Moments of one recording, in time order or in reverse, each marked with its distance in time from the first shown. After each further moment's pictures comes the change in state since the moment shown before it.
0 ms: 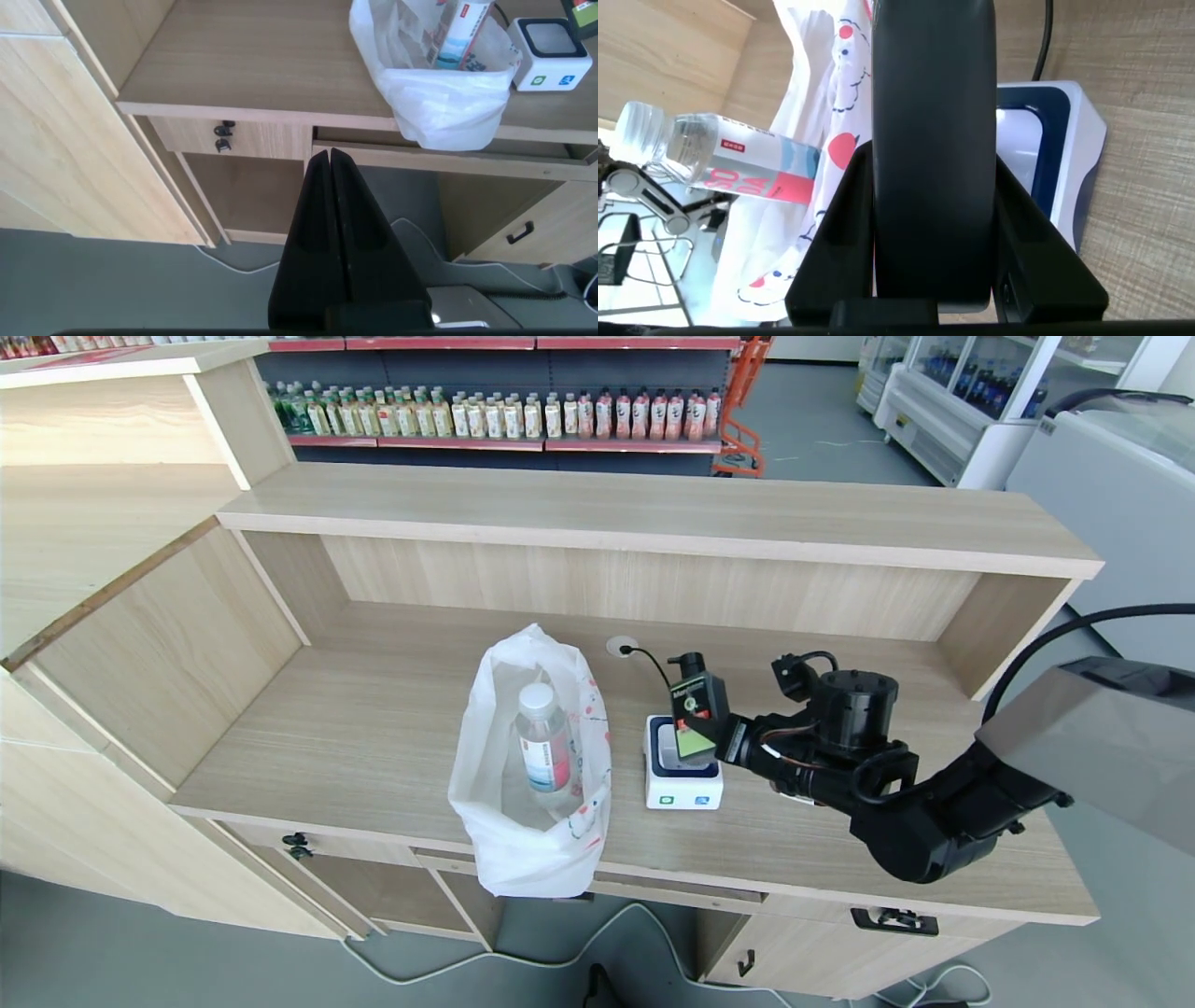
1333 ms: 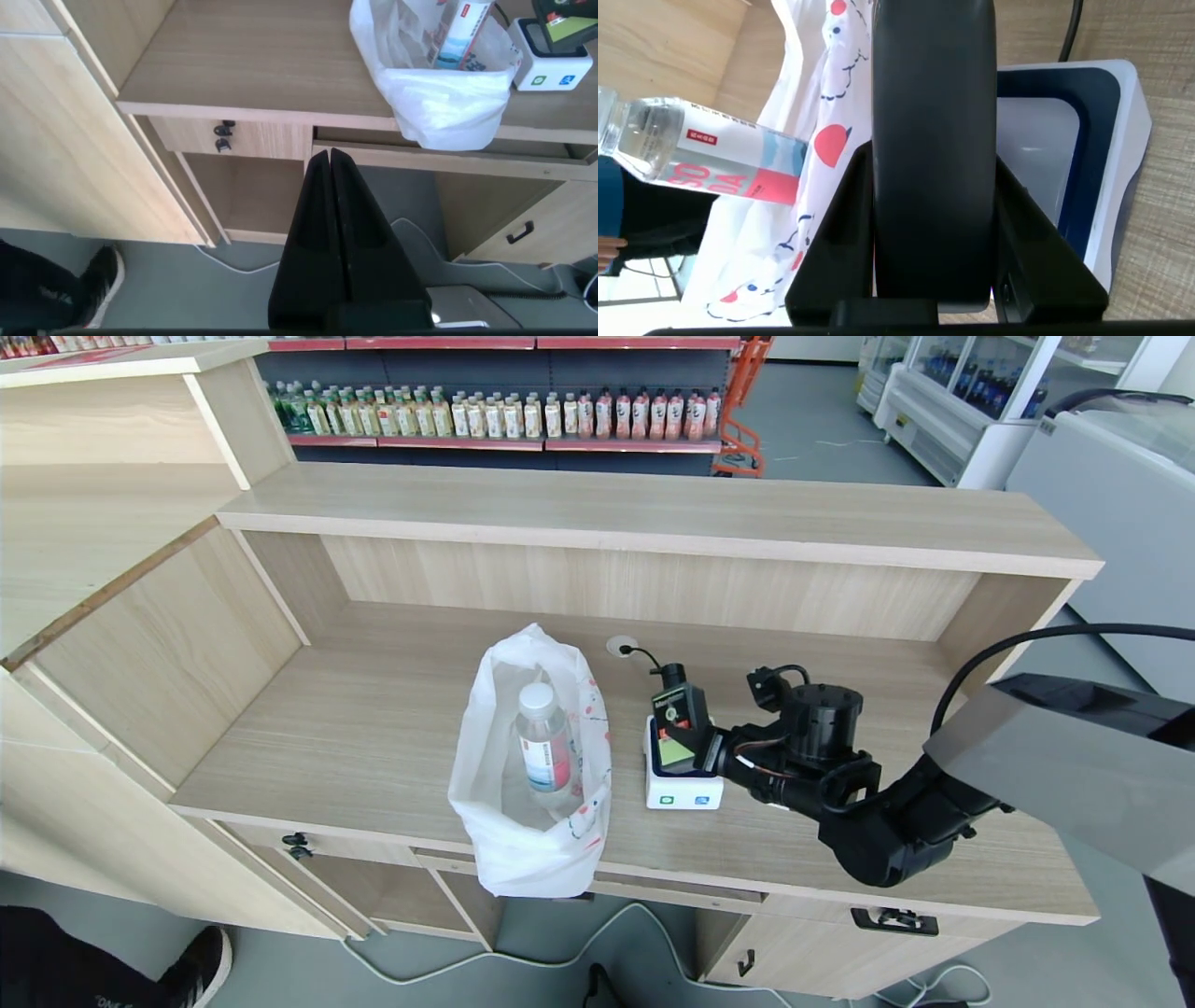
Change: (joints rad) left arm 0.000 0.000 0.000 0.000 0.000 0.000; right arm 0.027 0.094 -0.066 -0.031 -0.008 -0.006
